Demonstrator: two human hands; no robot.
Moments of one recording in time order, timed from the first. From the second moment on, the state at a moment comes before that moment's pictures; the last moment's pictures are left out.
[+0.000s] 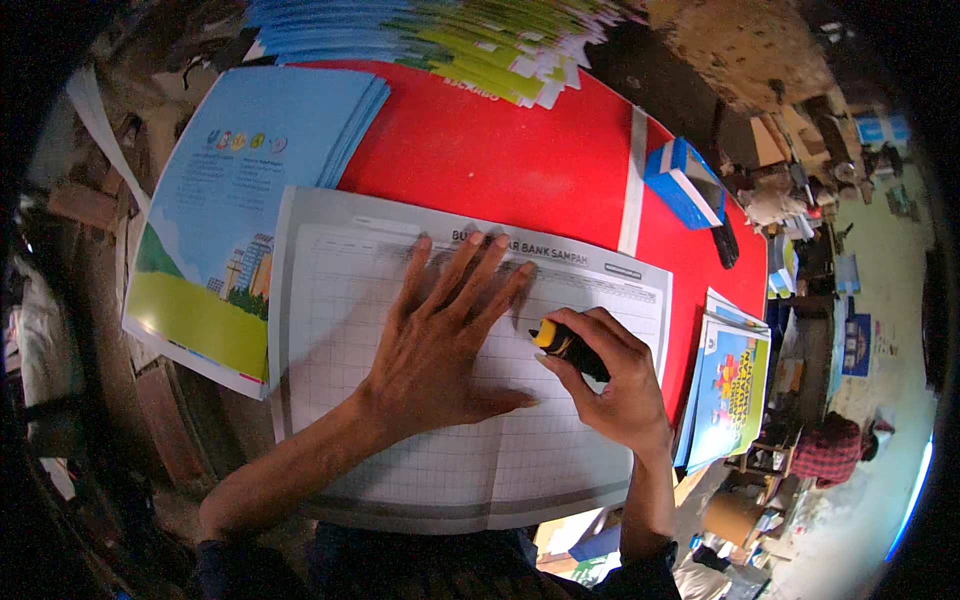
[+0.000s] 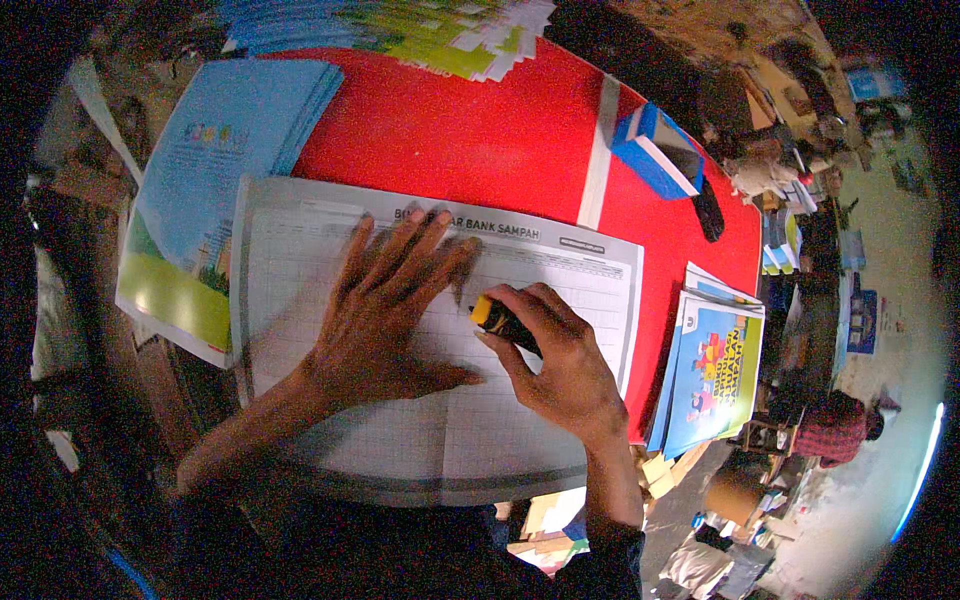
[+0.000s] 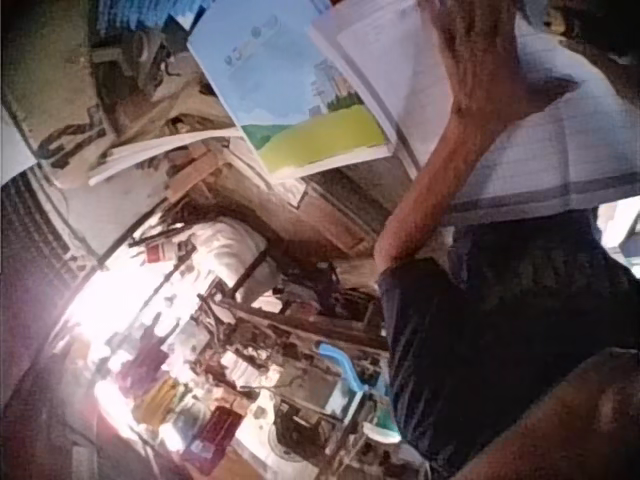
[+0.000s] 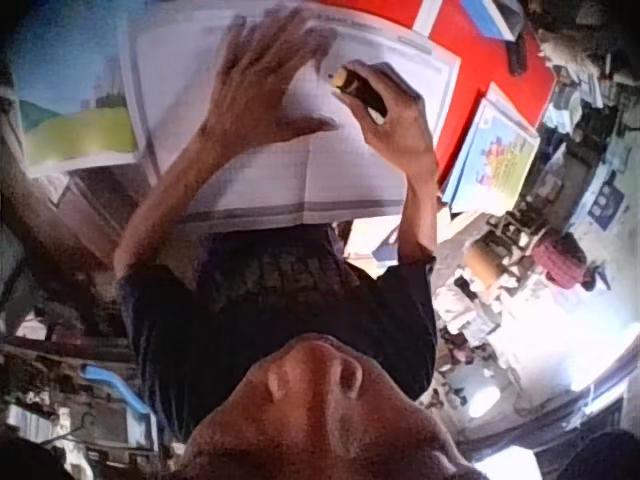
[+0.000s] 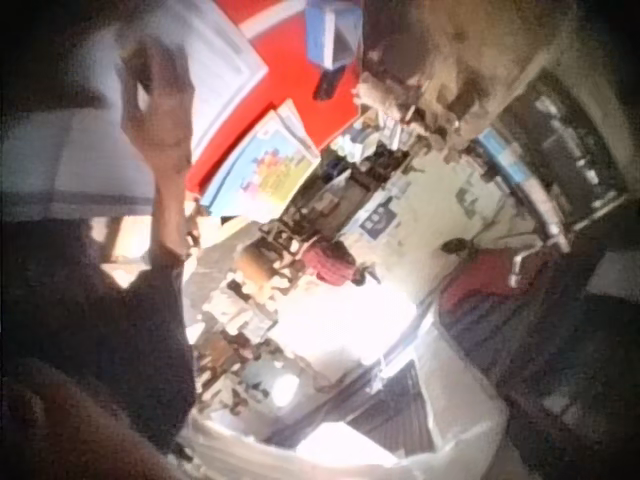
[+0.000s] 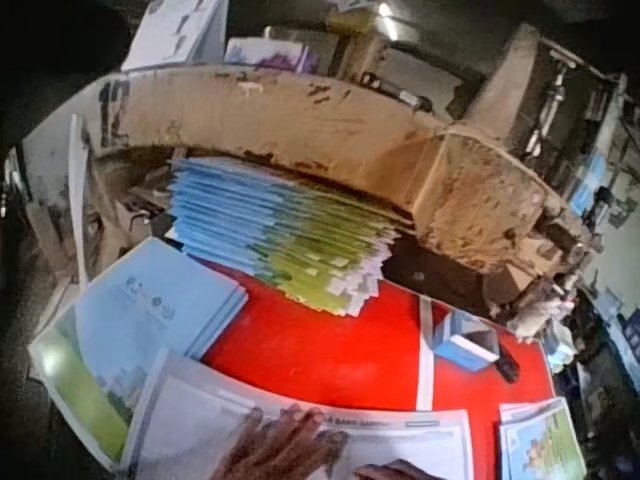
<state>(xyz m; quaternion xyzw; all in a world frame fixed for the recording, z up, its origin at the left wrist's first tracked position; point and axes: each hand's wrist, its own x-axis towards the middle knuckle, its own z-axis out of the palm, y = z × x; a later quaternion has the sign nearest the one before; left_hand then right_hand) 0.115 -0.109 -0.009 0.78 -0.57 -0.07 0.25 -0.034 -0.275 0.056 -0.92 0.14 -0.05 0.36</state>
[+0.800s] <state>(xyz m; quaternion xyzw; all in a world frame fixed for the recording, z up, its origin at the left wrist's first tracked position) 0.117 -0.113 -0.007 0.78 -0.54 -0.09 0.30 -0.010 -0.299 0.047 -0.96 0.03 0.02 0.29</state>
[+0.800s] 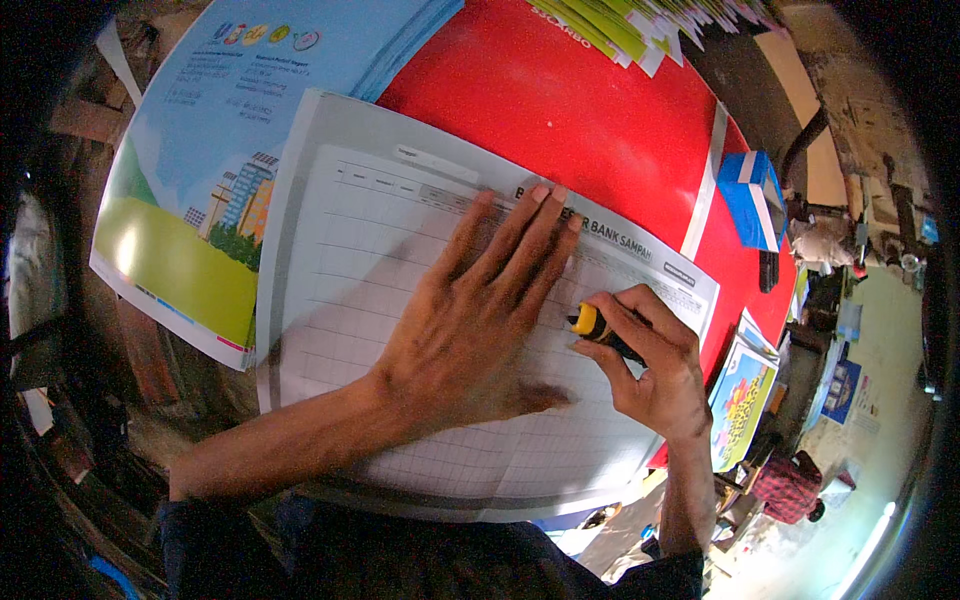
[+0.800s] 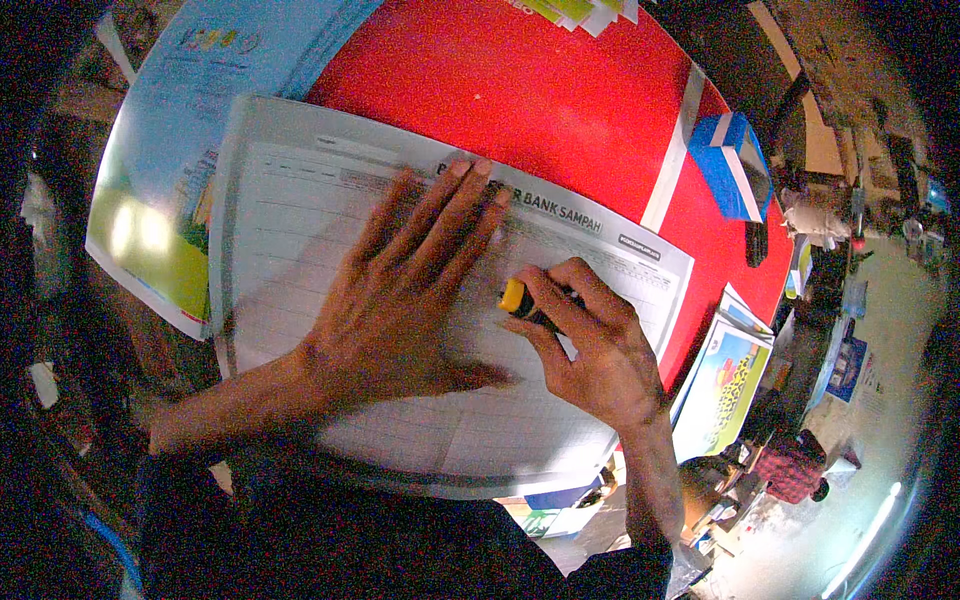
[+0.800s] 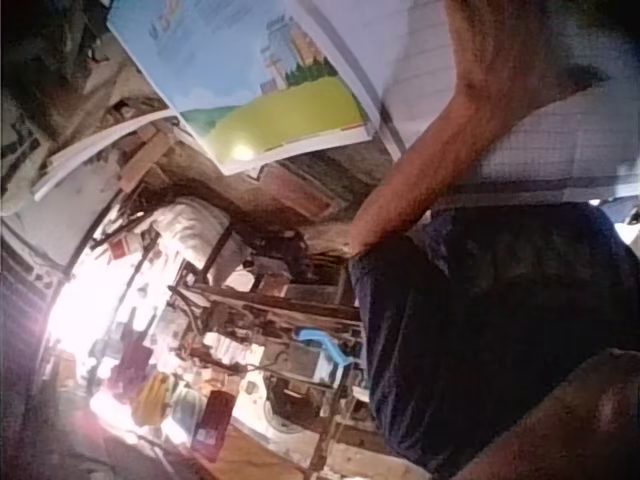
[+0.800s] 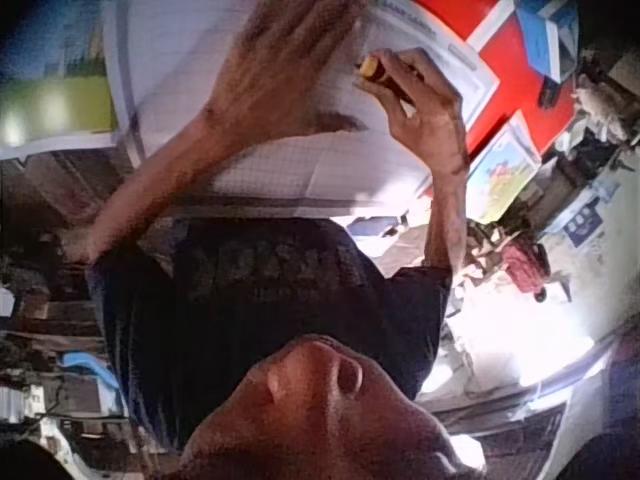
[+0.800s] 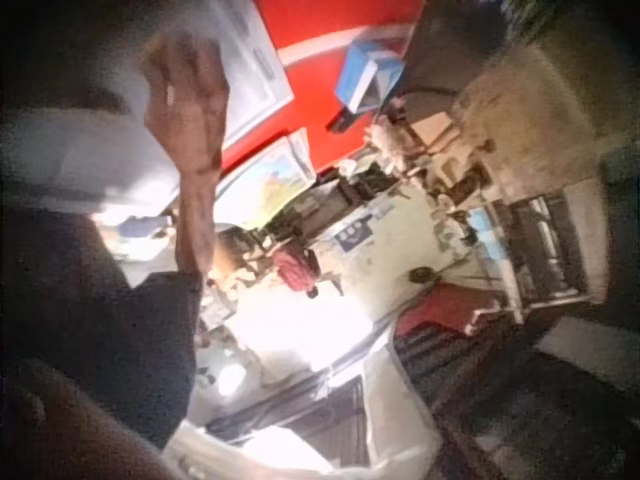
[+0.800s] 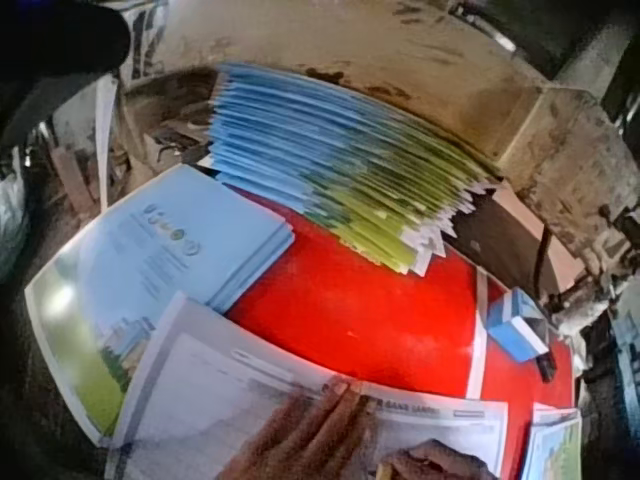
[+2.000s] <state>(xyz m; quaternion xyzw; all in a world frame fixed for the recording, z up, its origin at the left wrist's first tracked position) 0.114 -0.111 -0.012 0.79 -0.53 -0.07 0.29 -0.032 -0.297 0.041 -0.94 0.07 -0.08 0.32</state>
